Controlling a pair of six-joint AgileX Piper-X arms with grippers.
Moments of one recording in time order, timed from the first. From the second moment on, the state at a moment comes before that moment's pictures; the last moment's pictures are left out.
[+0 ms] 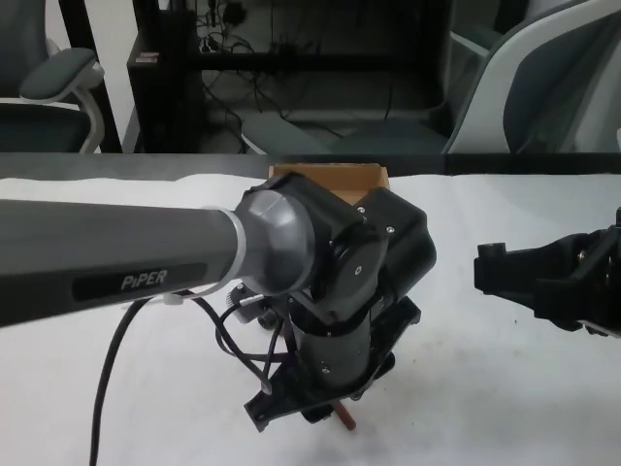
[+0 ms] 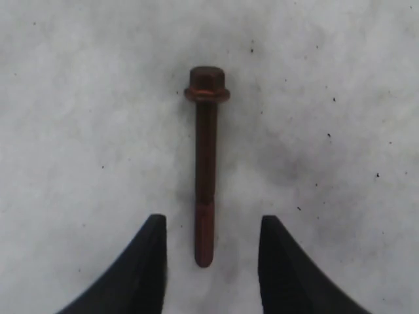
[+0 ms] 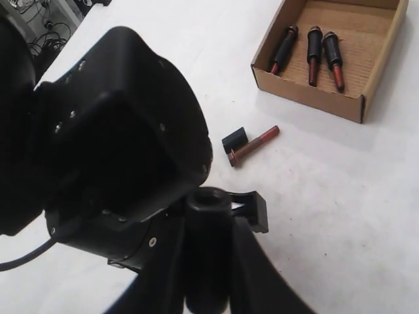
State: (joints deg) left arm -48.3 106.5 -71.6 47.7 -4.1 -79.4; right arm 27.4 50.7 -37.3 22.7 -18.0 15.1
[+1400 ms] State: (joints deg) left arm -45.2 110.9 -71.6 44.0 -6.0 -79.4; right arm 27.4 50.7 -37.3 21.9 -18.2 15.1
